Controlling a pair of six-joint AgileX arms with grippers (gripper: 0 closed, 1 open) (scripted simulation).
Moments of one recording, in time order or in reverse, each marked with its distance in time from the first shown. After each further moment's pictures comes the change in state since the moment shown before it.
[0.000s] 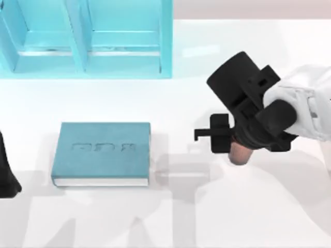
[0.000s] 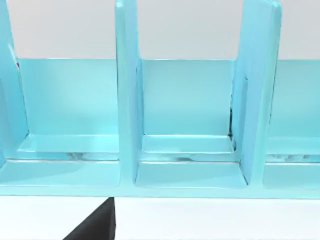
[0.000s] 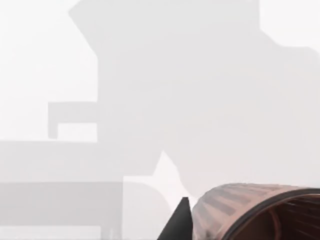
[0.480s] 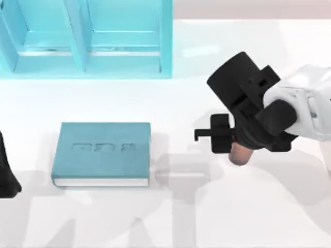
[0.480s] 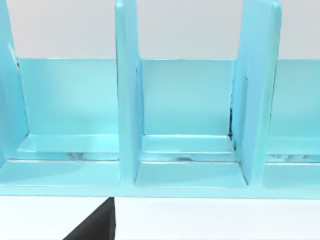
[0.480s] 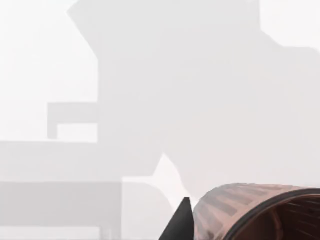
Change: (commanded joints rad) left arm 0.000 0.000 0.000 0.000 0.000 0.000; right arm 0.000 0.000 0.000 0.000 0.000 0.000
